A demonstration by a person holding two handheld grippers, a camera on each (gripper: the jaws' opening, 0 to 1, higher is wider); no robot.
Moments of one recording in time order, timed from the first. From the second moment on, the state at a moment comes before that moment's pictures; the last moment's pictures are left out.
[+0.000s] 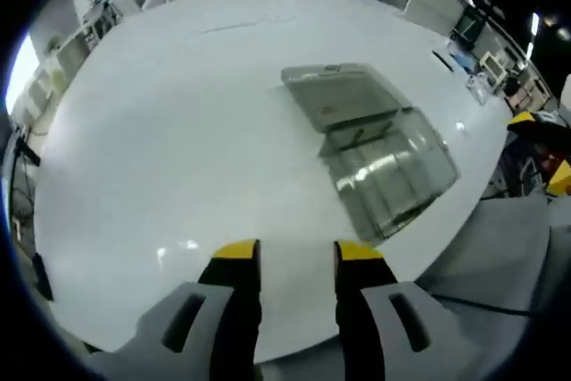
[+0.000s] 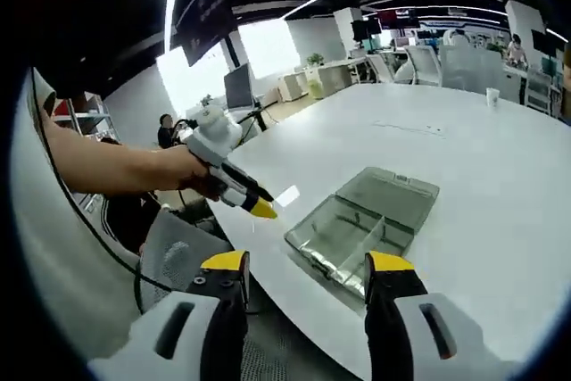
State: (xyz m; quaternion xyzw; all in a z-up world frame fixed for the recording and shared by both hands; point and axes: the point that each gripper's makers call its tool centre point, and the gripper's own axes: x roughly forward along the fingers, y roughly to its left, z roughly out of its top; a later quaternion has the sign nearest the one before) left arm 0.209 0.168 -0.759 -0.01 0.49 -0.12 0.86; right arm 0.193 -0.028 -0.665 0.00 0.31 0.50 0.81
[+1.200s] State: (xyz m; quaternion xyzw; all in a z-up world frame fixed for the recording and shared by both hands) left arm 0.204 0.085 -0.670 -0.03 0.36 -0.23 0.90; right arm 0.202 -0.004 -0.647 0.17 0.30 0.51 0.79
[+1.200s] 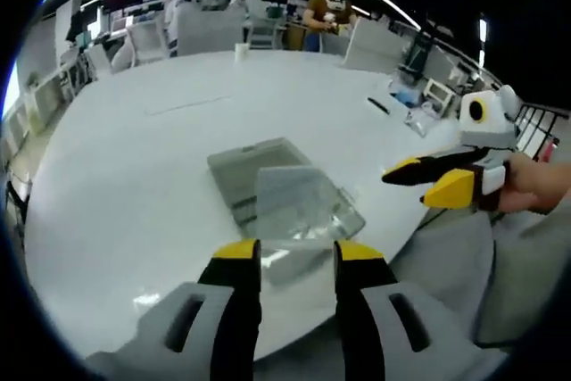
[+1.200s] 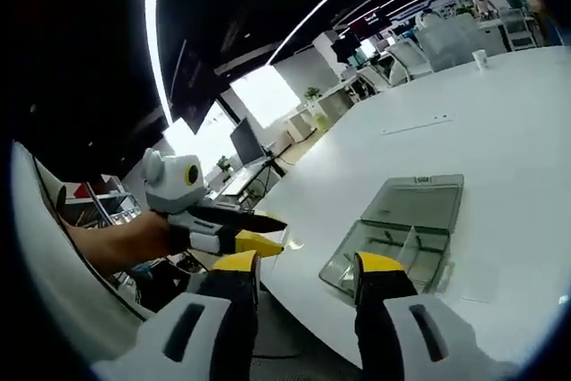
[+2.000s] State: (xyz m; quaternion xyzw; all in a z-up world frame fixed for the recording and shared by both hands) left arm 0.199 0.046 -0.661 0.01 0.35 -0.27 0.90; right arm 0.201 0.007 -0.638 0.19 0.30 0.52 0.78
